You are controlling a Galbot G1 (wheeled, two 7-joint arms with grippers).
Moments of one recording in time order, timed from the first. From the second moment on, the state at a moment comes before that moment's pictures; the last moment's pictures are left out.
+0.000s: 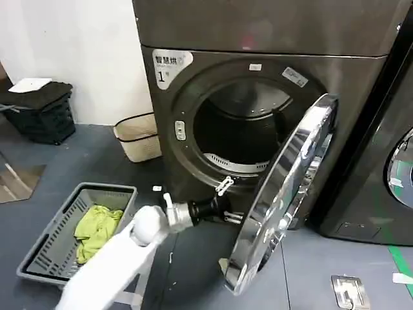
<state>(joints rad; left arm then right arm) 0.65 -1.10 0.12 -1.65 -0.28 -0.33 0.63 -1.82 1.22 1.73 1.76 0.45 0.28 -0.78</state>
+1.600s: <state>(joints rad) 0.36 -1.60 0.40 -1.23 -0.15 -0.32 0.54 -1.79 1.58 2.18 1.69 -0.01 0.08 0.37</state>
